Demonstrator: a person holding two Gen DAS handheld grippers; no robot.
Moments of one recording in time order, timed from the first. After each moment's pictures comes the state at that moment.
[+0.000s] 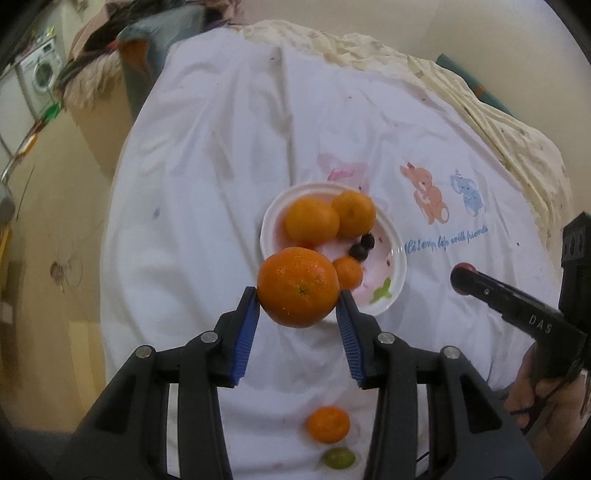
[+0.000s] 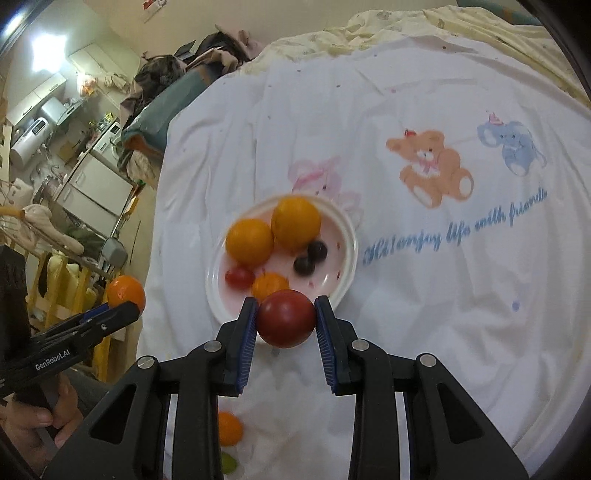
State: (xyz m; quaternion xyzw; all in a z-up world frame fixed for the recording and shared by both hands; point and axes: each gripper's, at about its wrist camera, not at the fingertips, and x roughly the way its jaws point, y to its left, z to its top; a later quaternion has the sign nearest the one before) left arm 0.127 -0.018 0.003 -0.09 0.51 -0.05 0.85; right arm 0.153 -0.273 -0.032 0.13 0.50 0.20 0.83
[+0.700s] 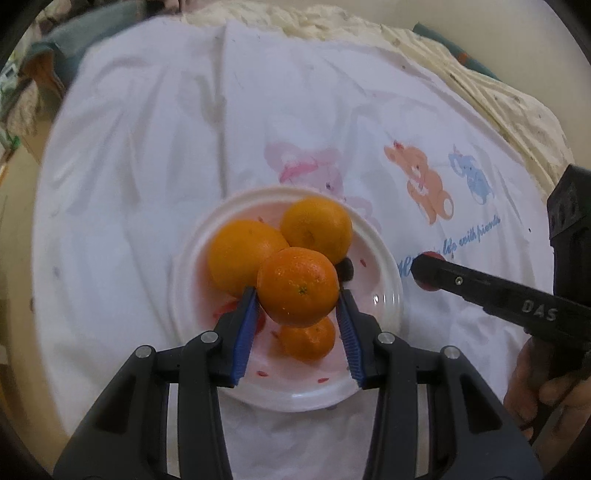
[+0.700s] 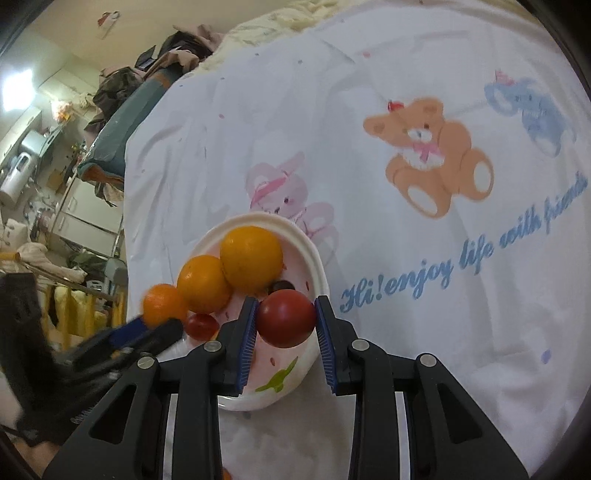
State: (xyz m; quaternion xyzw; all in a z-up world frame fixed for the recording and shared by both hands) left arm 0.211 -0.082 -0.066 -0.06 0.54 -0.10 0.83; right arm 0.231 -0.287 -0.091 0.20 0.54 0.19 0.79
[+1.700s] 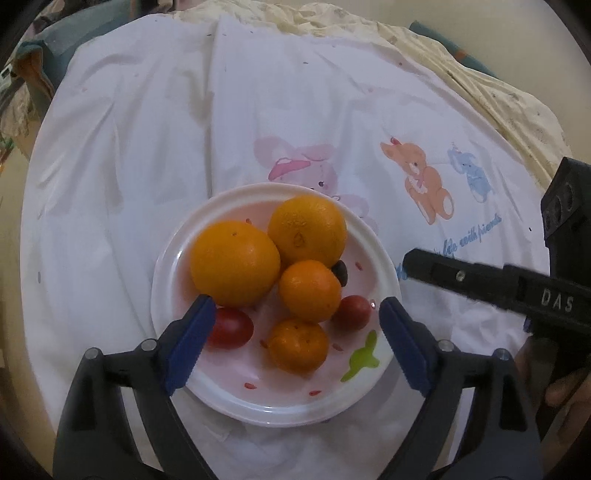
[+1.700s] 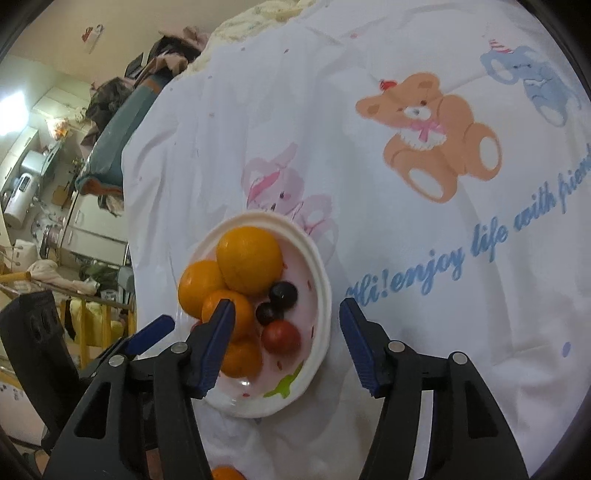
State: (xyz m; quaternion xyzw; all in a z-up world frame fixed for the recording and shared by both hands) left arm 0.217 -0.089 -0.072 -0.06 0.53 -0.11 0.84; right arm 0.237 -0.296 -0.101 0.25 0.55 0.18 0.78
